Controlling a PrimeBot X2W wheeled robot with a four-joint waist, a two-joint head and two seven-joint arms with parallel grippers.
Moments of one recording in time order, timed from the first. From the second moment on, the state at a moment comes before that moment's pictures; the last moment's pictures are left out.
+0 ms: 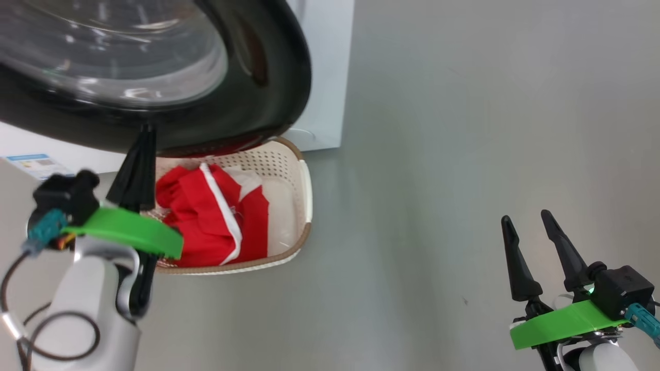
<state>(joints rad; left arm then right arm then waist) -0.61 0.17 -0.11 0.55 -0.40 -0.13 -0.26 -0.06 -0.05 -0.02 0.15 0.29 0.12 -0.26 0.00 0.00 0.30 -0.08</state>
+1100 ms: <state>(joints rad) -0.11 0.11 0.10 0.32 -0.27 -0.13 -0.26 0.13 -0.04 -0.08 0.15 0.27 0.12 -0.26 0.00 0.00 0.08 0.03</state>
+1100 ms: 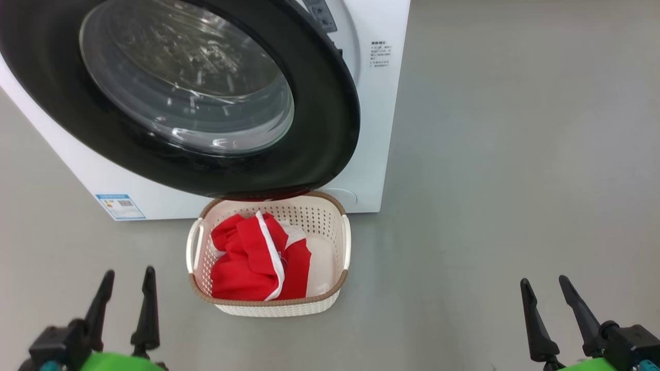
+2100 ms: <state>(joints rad) 0.04 0.07 0.16 0.22 -0.24 -0.13 -0.26 0.18 -0.03 -0.09 0.14 0.27 0.12 -0.26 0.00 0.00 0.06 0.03</state>
